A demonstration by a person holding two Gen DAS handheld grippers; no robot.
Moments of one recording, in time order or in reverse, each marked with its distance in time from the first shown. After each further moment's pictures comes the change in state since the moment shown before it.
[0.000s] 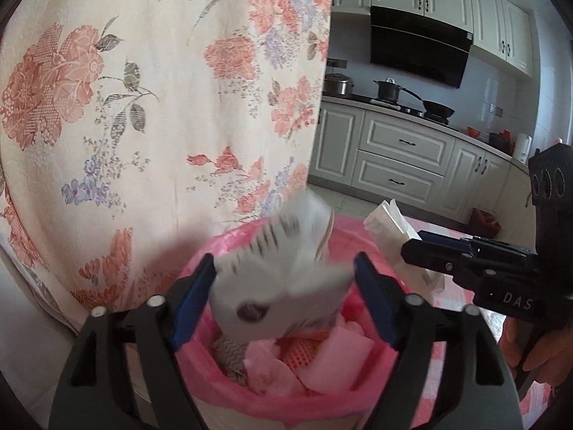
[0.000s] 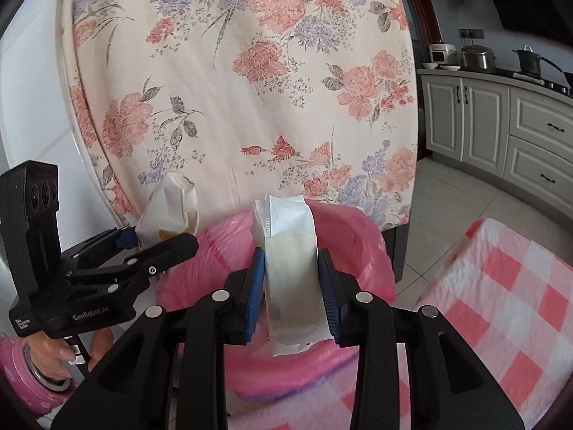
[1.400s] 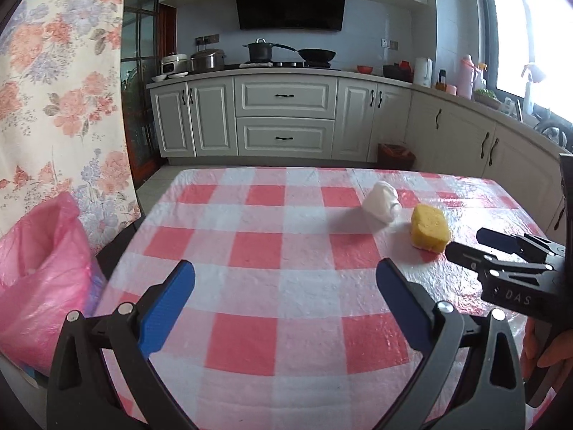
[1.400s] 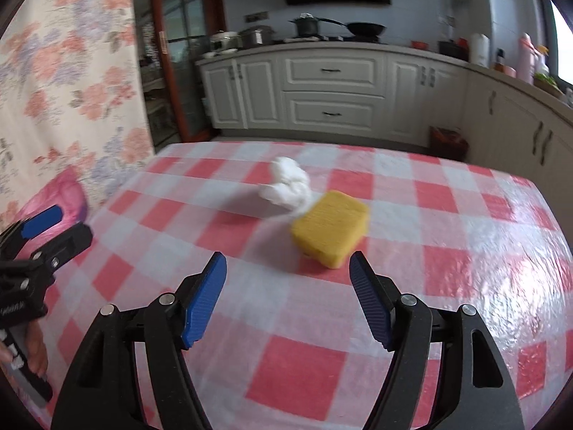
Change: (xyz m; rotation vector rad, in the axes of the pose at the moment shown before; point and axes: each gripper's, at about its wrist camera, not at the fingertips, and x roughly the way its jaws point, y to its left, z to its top) left arm 0.016 -0.331 -0.099 0.288 0.100 -0.310; right arm -0.266 -0.190 -0.190 0.357 0.003 -0.758
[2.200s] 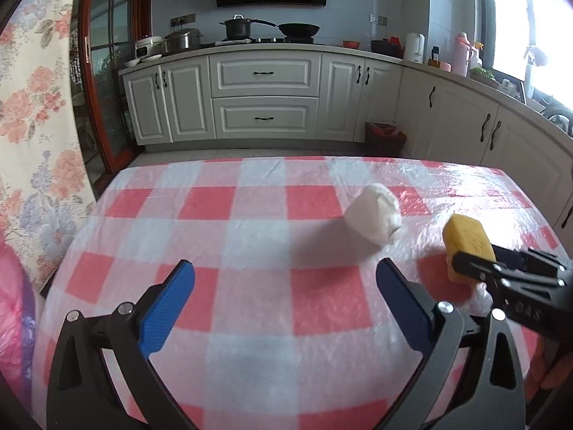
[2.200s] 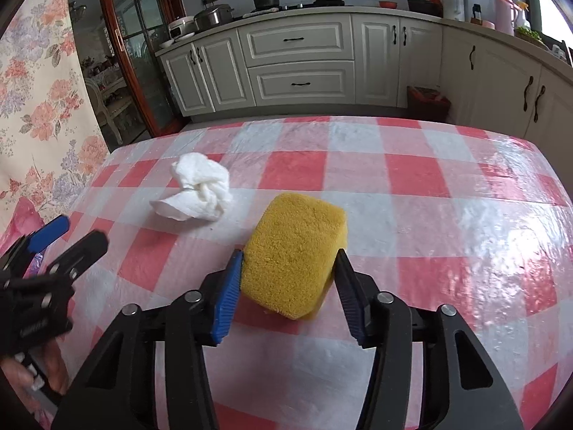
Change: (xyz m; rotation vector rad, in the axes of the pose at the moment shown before) left arm 0.113 -0.039 0.035 0.023 0.095 -0.066; right arm 0.061 -0.059 0.018 0.114 0.106 -0.036
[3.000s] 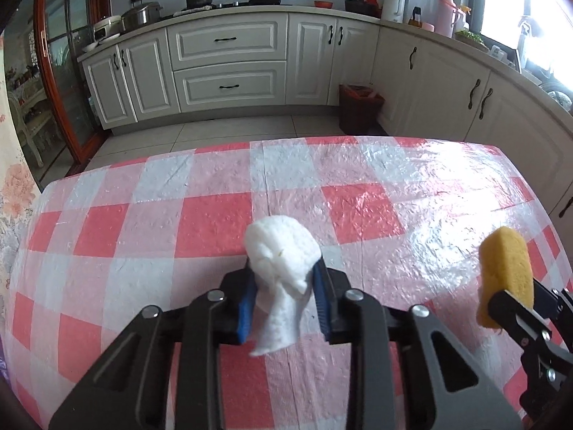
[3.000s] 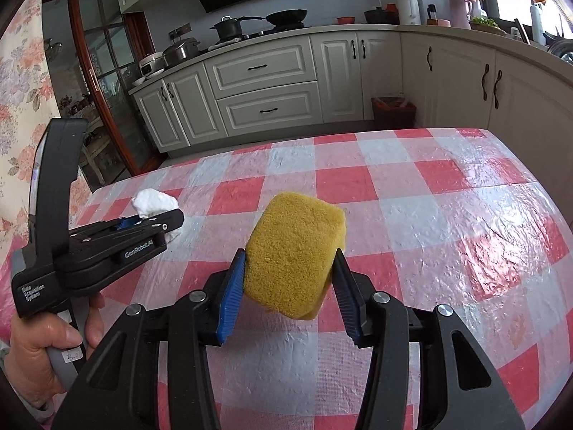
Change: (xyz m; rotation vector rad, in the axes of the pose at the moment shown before) left arm 0.085 -0.070 0.040 0.068 0.152 -0.073; right arm -0.029 -0.039 -0.007 0.119 -0.103 -0.065
